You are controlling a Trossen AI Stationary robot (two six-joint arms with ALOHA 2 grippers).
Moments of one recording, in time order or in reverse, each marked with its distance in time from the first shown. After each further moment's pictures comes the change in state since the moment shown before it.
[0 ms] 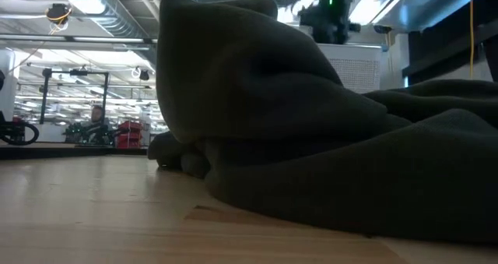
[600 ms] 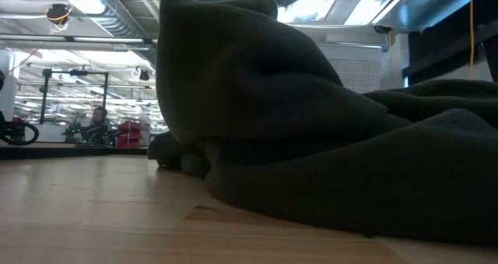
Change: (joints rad) left arm 0.000 0.000 0.000 -0.008 0.000 -0.002; right arm 0.551 -0.101 0.149 0.007 -0.181 0.169
